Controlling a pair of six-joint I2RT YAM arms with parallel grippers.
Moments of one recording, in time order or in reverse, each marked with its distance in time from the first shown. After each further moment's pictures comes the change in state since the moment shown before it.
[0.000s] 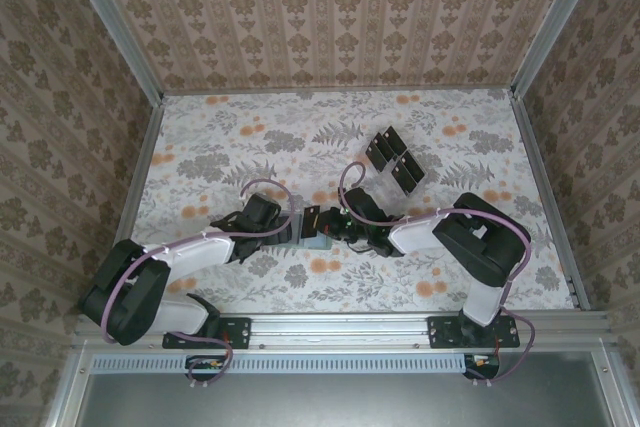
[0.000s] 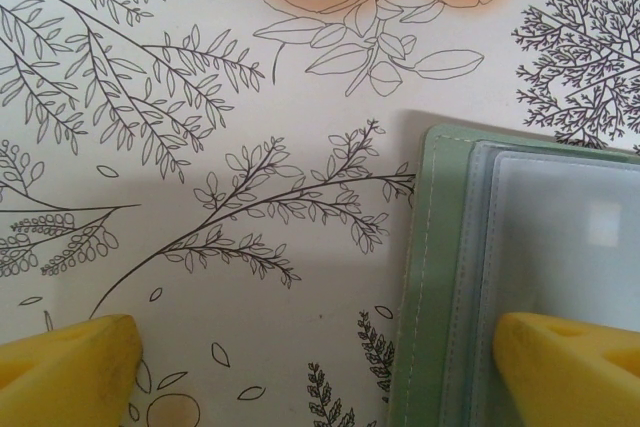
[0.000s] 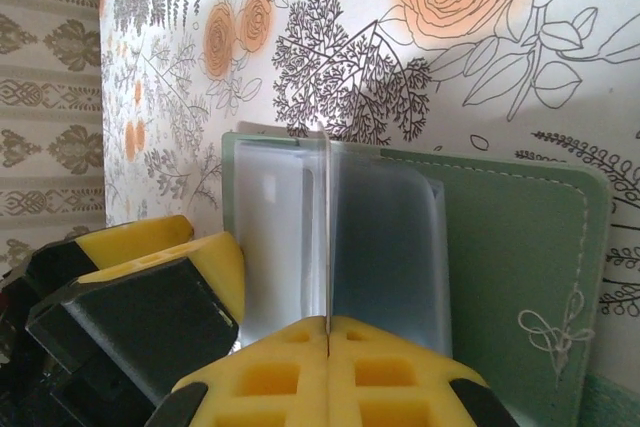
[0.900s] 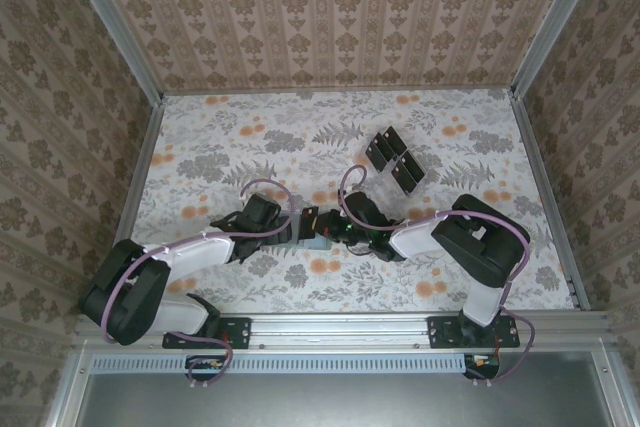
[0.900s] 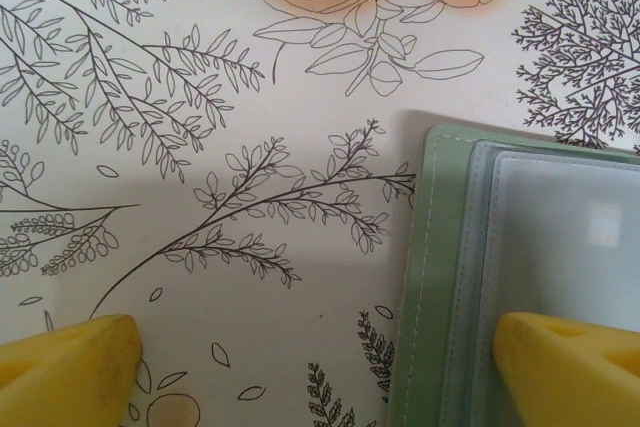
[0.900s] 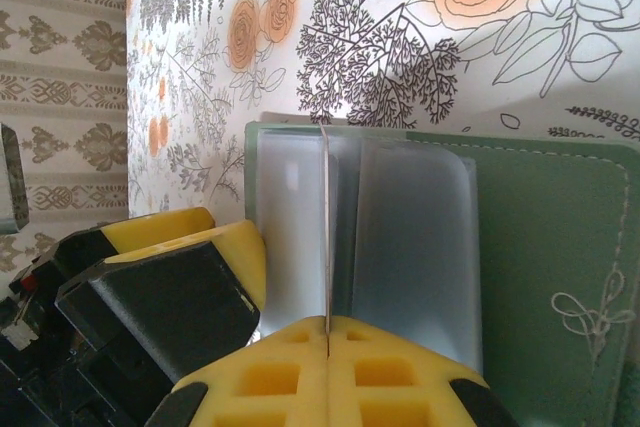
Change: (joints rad) left arm 0.000 0.000 0.000 0.000 0.000 0.000; right arm 0.017 0.000 -0.036 0.082 0.004 0.029
